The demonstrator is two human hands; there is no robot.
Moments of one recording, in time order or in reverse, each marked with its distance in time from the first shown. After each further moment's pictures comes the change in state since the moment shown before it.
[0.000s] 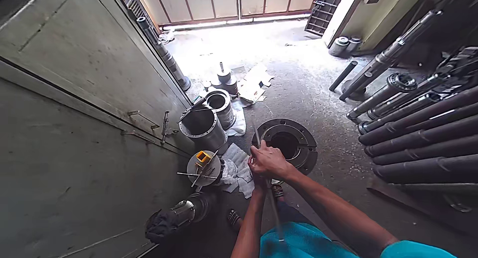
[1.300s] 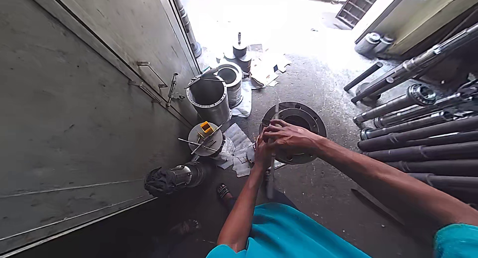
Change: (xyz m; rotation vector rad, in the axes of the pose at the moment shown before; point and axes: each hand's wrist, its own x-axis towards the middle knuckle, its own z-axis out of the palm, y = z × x) left_hand 0.021 -0.014 -0.009 0.077 -0.074 0.265; right_hand 0.018 0.067 -0.009 -0.512 0.117 -1.166
